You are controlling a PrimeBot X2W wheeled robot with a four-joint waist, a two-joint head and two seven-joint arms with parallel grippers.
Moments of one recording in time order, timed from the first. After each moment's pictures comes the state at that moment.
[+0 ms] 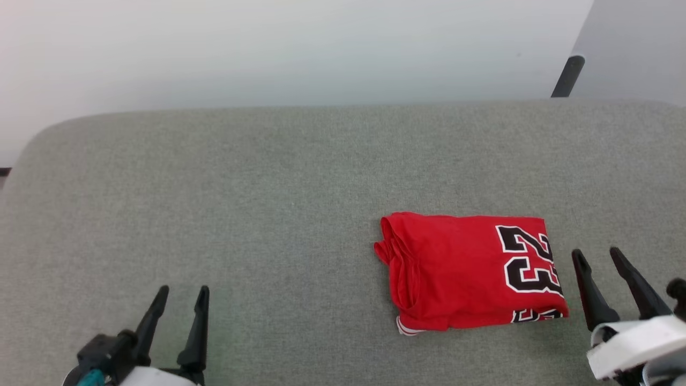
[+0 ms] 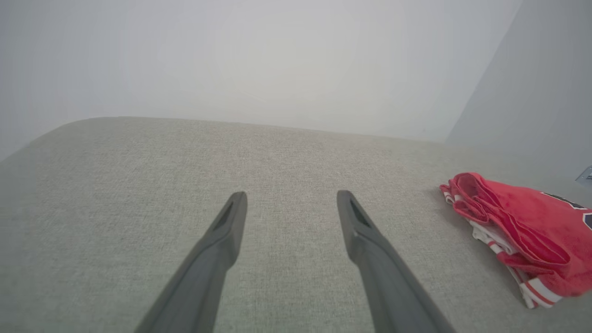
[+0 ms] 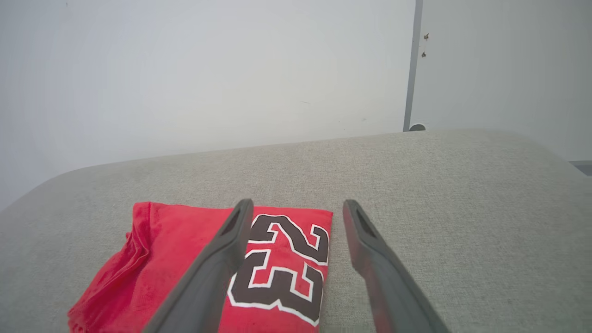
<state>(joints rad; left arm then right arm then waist) -0.01 0.26 -0.06 0.19 -0.40 -0.13 -0.26 -0.10 -0.30 0.09 0.16 0.50 0.13 -0.10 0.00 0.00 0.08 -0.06</state>
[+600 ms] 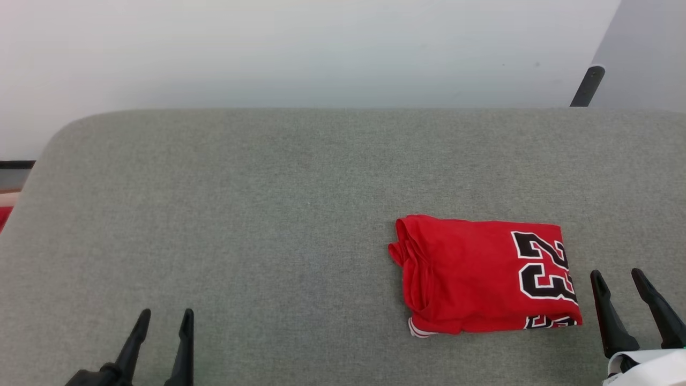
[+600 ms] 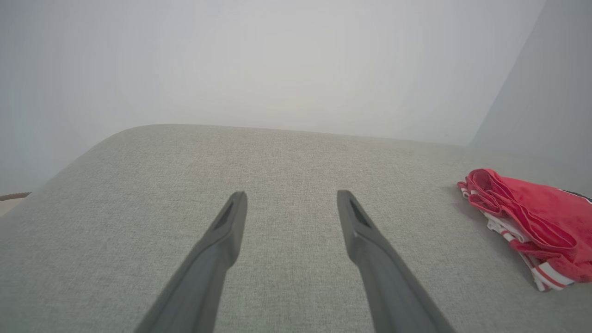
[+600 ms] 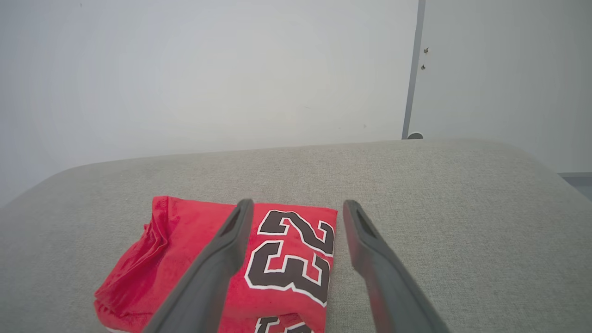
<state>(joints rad) 0.15 0.22 0.03 0.04 -0.32 -0.13 -0.26 0.07 -0.26 -0.02 -0.03 0.42 0.13 -0.06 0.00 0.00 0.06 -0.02</state>
